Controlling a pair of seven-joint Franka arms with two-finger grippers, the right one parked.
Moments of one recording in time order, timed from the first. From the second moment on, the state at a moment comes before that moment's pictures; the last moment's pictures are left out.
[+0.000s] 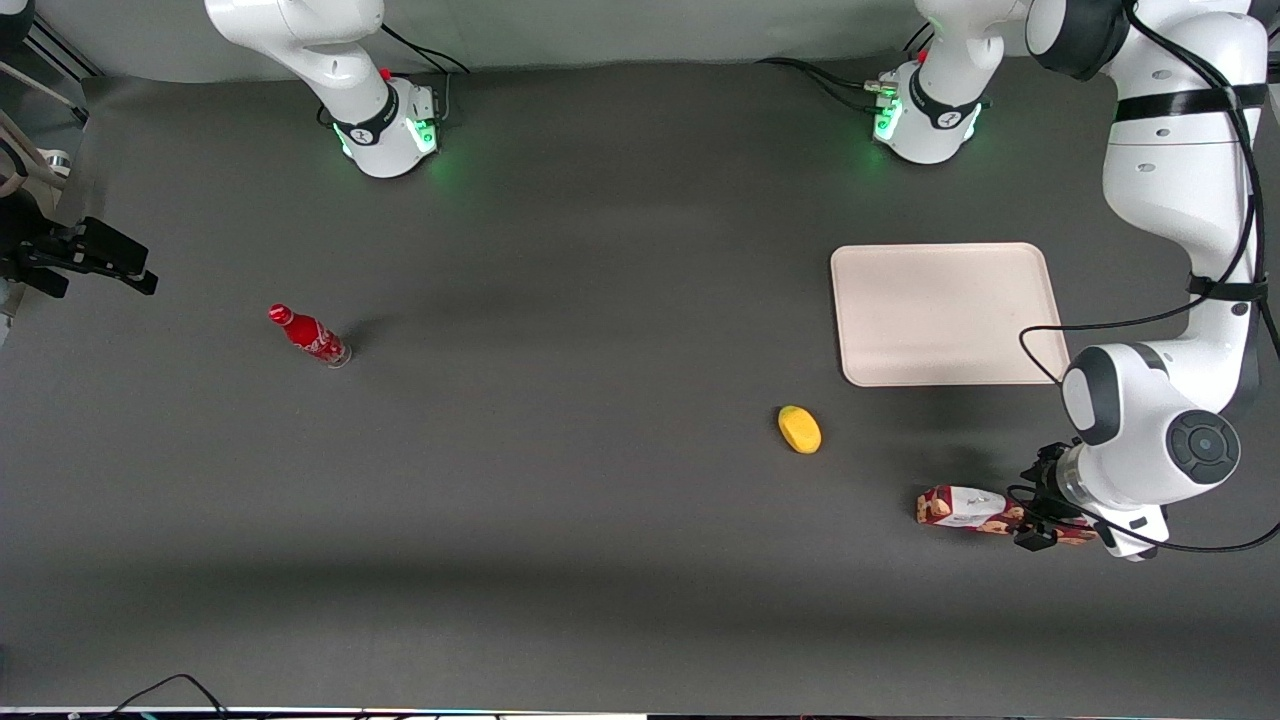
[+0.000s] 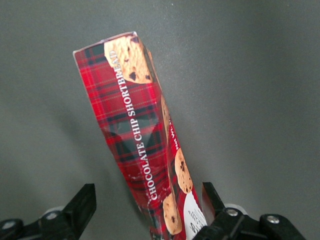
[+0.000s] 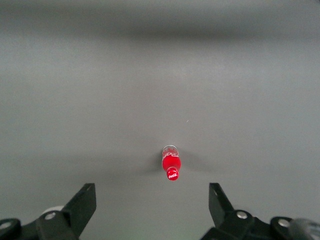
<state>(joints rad) 0.01 0.72 0.02 -1.55 -0.04 2.31 -1.06</state>
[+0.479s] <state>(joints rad) 0.01 0.73 0.02 -1.55 -0.04 2.33 -1.10</state>
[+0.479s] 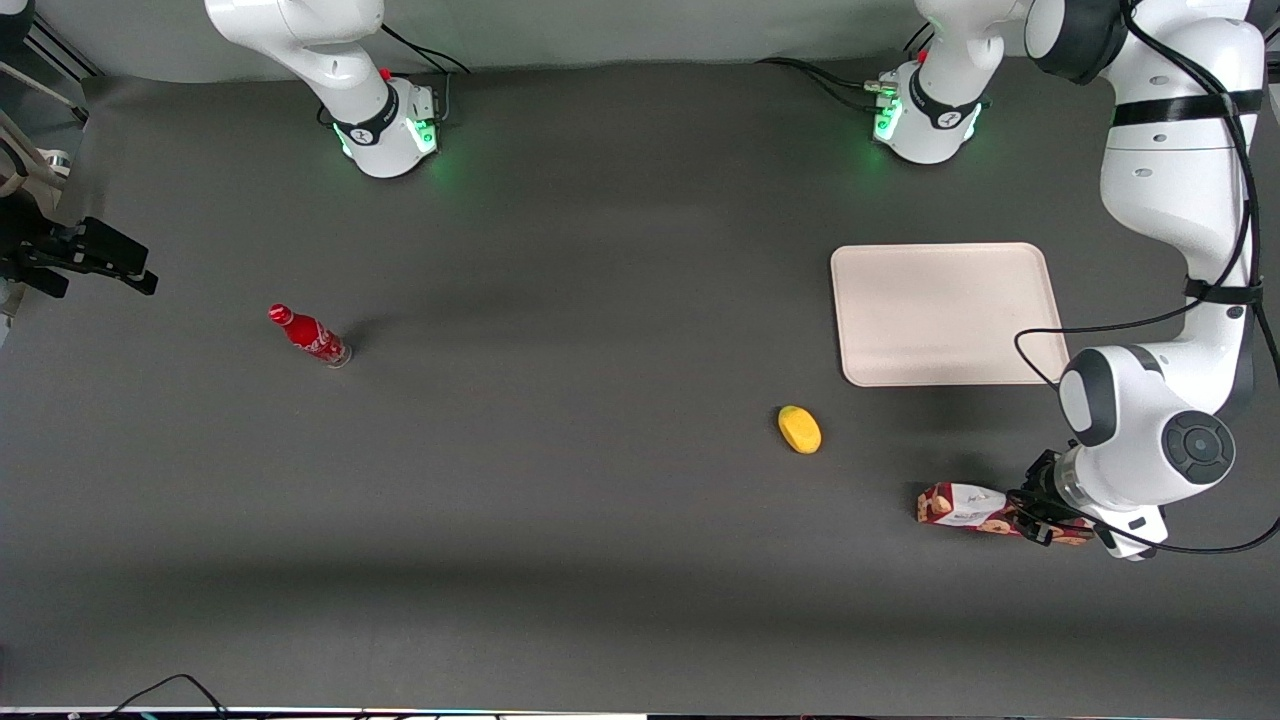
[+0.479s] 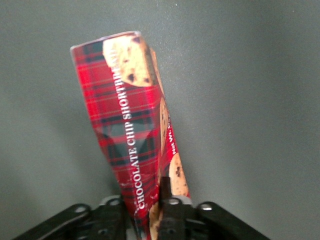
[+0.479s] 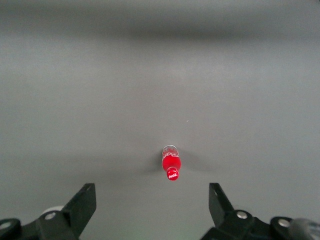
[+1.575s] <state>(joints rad) 0.07 0.18 0.03 -1.97 0.07 1.92 -0.28</state>
